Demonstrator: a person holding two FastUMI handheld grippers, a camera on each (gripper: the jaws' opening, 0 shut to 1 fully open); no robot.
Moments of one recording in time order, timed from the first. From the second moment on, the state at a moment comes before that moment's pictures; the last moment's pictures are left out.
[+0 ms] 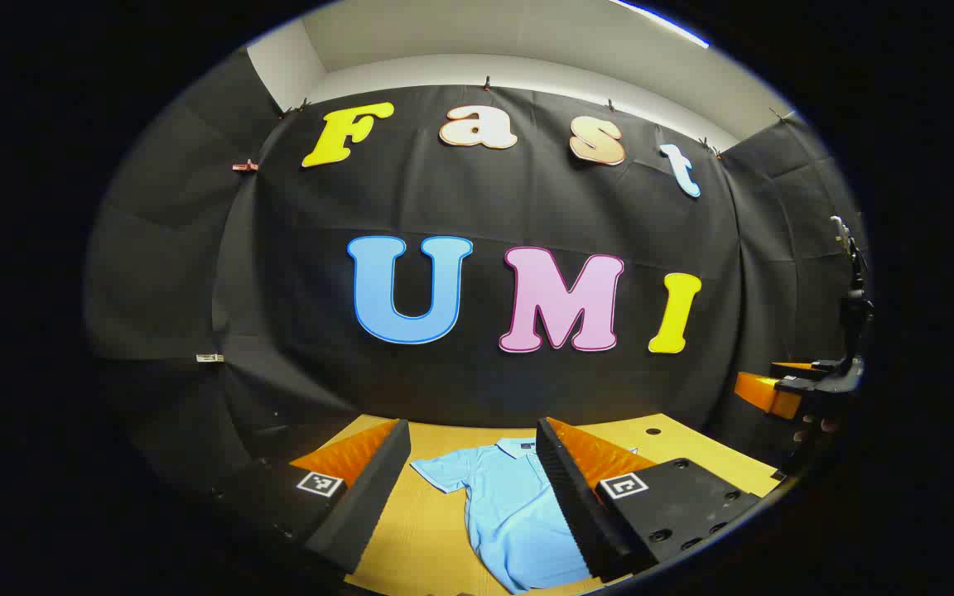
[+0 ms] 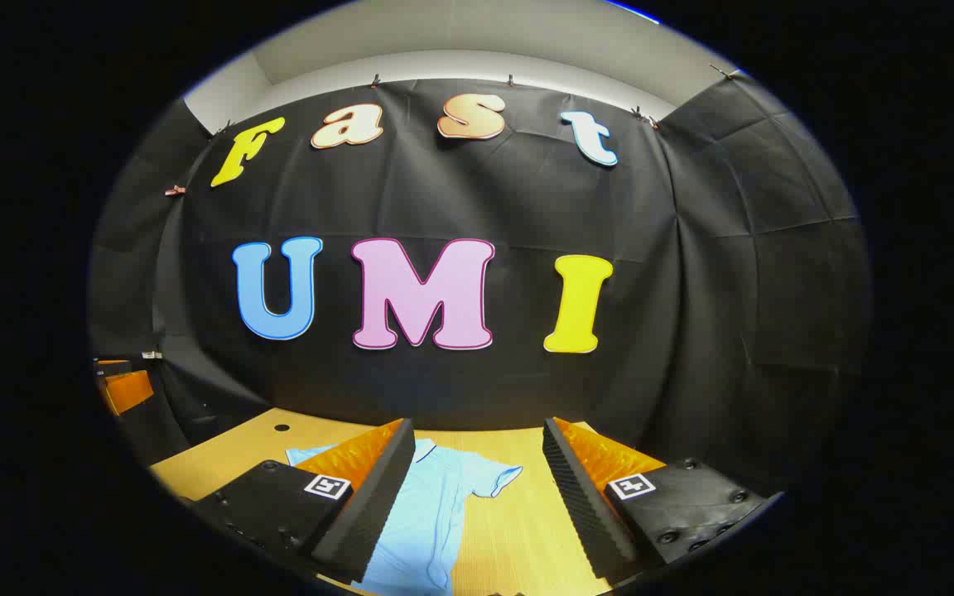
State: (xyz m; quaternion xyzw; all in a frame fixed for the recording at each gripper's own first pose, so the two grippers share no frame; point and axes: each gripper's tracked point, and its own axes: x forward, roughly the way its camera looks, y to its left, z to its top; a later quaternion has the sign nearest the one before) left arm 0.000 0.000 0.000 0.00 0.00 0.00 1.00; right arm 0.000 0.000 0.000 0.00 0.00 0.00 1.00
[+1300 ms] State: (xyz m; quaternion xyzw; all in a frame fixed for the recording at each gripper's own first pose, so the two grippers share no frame) left arm 0.073 -0.039 -0.030 0.02 0.04 -0.02 1.00; right arm 0.102 -0.010 -0.061 -0.01 0.07 0.02 1.00
